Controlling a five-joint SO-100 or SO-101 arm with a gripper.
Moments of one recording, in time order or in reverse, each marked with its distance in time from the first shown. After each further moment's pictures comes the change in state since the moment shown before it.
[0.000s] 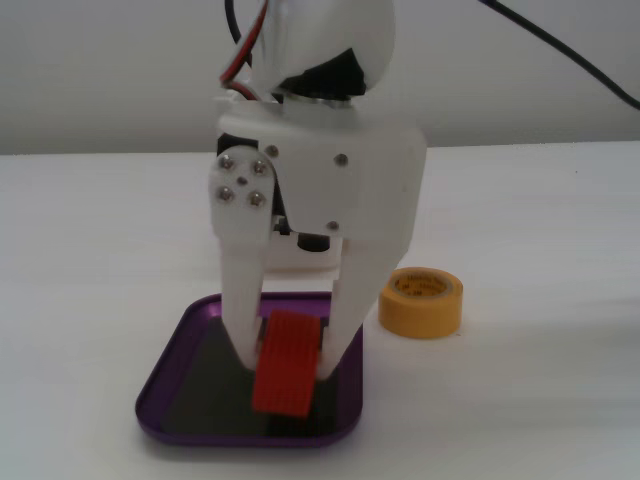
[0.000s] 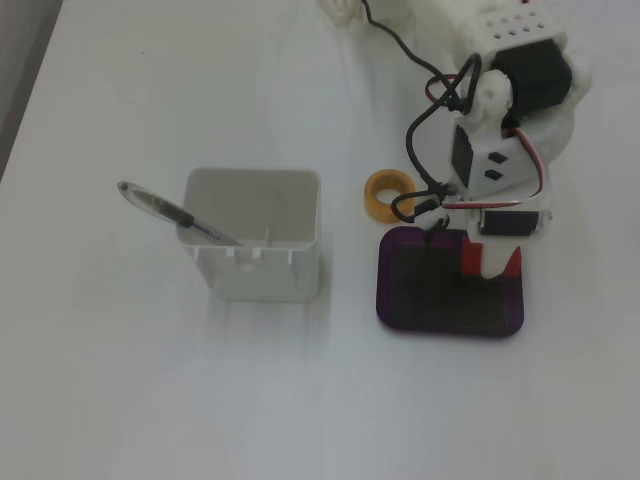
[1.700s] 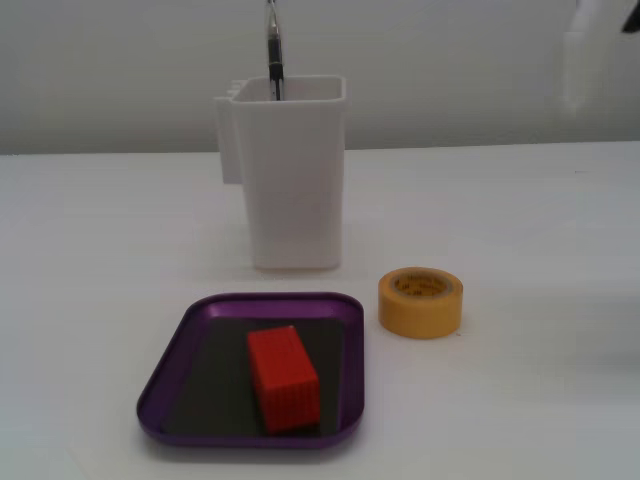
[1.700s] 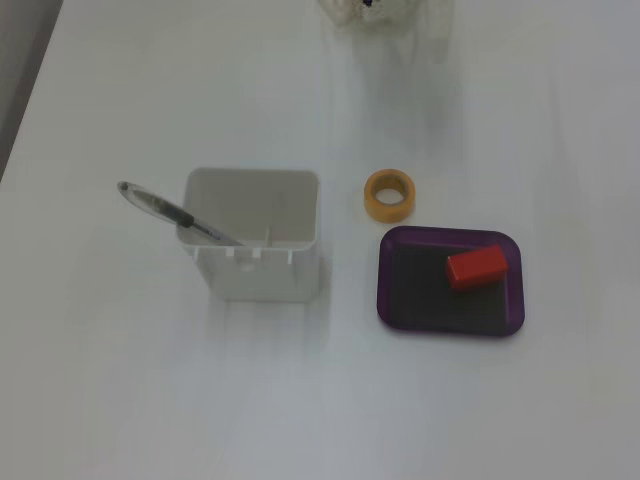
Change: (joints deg) arm -0.1 94.7 87.5 2.4 -5.9
